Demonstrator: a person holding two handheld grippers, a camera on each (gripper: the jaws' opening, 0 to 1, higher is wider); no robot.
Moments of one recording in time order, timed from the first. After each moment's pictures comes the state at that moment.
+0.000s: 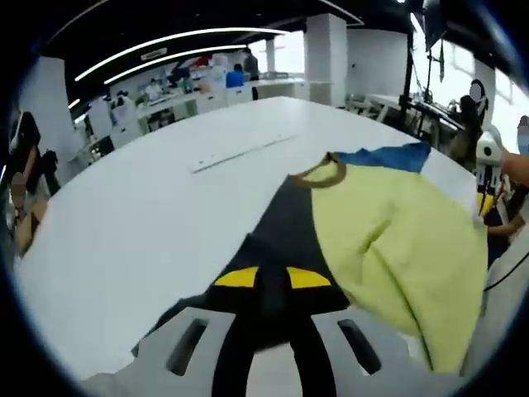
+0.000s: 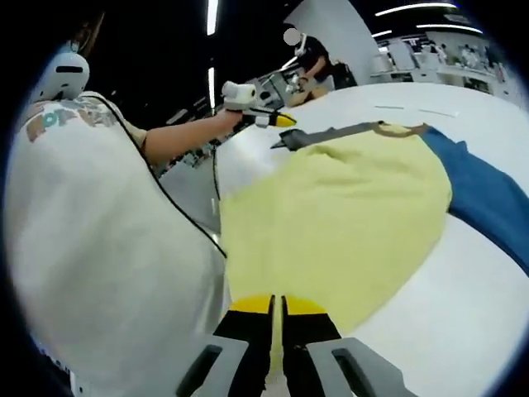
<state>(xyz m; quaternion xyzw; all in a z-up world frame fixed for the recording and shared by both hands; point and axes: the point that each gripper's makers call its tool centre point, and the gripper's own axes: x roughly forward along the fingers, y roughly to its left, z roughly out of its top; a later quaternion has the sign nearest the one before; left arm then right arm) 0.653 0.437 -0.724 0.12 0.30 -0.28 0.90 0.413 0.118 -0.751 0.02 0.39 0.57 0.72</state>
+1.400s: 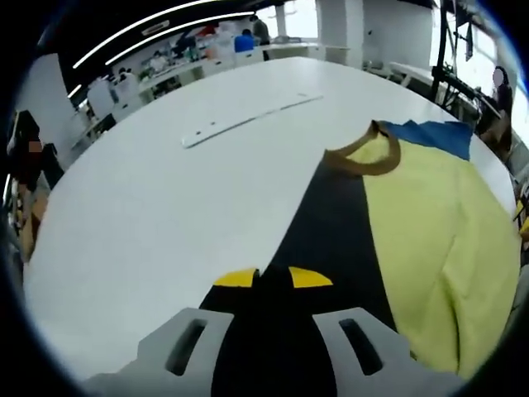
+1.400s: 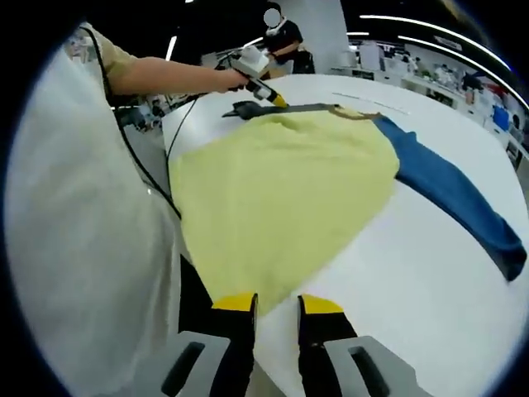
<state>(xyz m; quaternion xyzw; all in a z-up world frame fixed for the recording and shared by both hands) 0.713 0.426 -0.778 0.16 0.38 -0.24 0.88 0.405 0.076 -0.786 -0.11 0.41 0.44 0.79</state>
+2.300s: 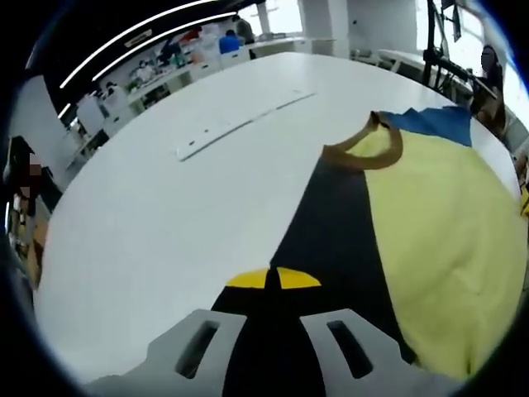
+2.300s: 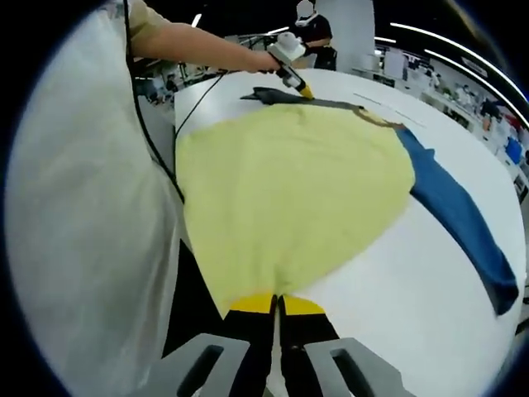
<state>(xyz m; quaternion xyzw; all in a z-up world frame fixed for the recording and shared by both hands) 0.739 0.425 -0.780 0.21 0.38 -0.26 0.86 0.402 0.078 -0.793 -0.18 0.40 0.46 0.77</state>
